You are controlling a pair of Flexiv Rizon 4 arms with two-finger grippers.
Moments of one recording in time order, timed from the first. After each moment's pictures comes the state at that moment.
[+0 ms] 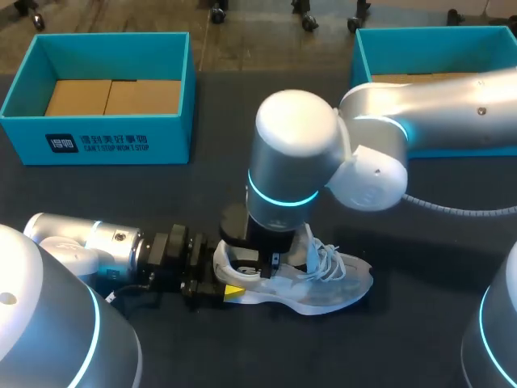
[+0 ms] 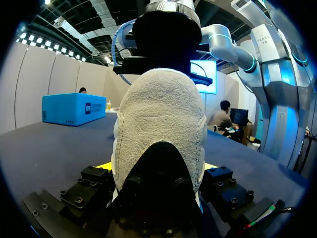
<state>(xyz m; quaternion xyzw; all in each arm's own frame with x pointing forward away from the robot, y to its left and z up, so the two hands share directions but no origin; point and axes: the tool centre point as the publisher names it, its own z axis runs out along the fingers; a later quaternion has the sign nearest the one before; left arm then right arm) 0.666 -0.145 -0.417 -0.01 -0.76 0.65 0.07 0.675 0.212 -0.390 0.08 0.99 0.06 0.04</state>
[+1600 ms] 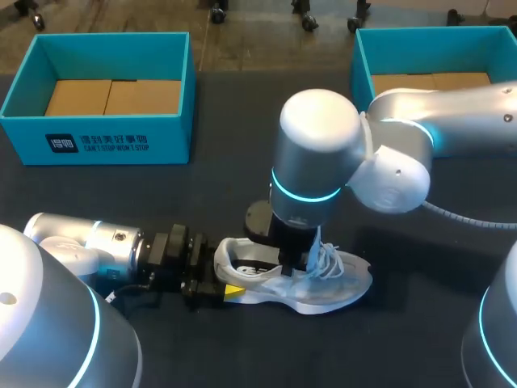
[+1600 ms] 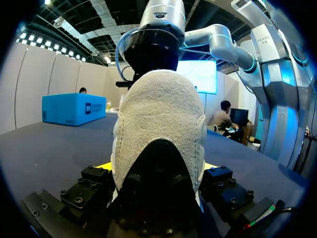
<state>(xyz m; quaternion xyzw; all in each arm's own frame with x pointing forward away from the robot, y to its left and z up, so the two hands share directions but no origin) 0.667 -0.145 -0.417 -0.01 -0.76 0.65 0.07 0.679 0.172 -0.402 0.11 0.99 0.04 0.01</state>
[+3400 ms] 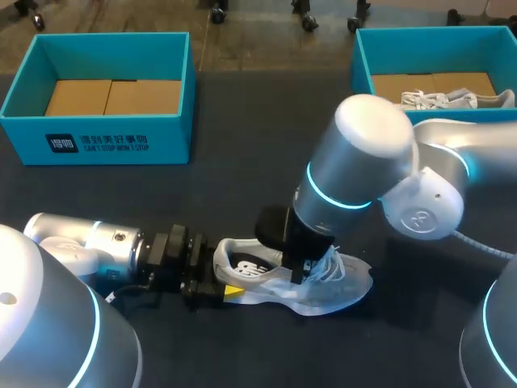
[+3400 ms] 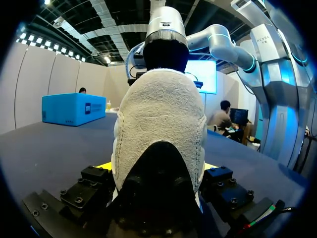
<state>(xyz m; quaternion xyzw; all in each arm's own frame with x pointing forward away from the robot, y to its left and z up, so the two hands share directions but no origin) 0.666 -0.145 -0.417 -0.01 -0.76 0.65 0.07 0.656 0.180 -0.389 0.10 0.98 0.15 0.00</state>
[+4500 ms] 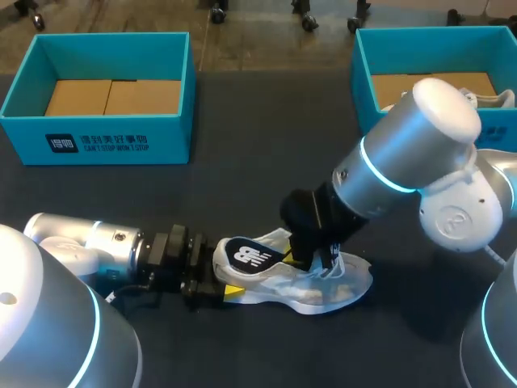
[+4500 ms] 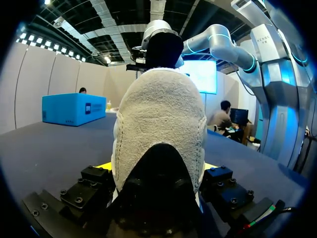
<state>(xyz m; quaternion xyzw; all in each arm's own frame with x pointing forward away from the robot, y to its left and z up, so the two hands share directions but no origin) 0.667 -0.145 -0.417 -0.01 -0.76 0.65 0.07 0.667 0.173 -0.353 -0.05 0.97 0.25 0.00</state>
